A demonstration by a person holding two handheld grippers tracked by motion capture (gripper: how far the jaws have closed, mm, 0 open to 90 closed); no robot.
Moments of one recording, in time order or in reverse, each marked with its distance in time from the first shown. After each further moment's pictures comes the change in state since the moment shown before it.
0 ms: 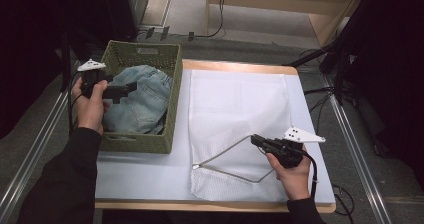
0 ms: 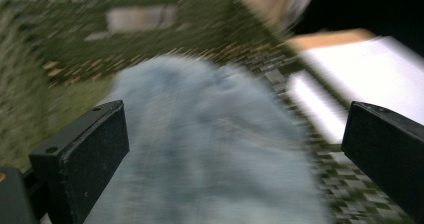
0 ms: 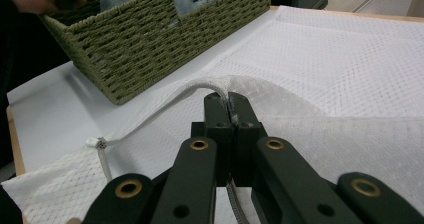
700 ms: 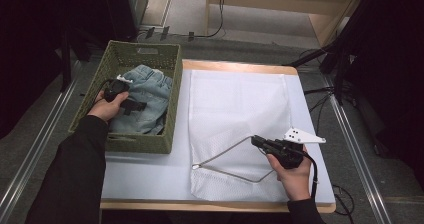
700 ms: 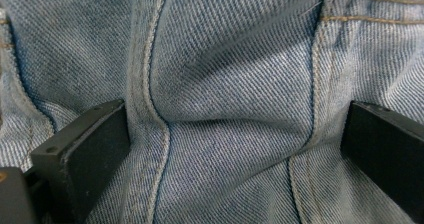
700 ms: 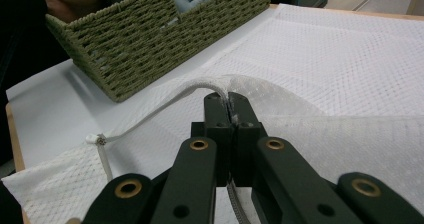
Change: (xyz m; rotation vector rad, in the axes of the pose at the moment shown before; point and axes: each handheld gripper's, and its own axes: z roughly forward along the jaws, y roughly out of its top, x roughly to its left) left arm 0.014 -0.042 0.079 0.361 0.047 0.146; right arm 0.000 -0.002 -0.002 0.004 -0.003 -0.003
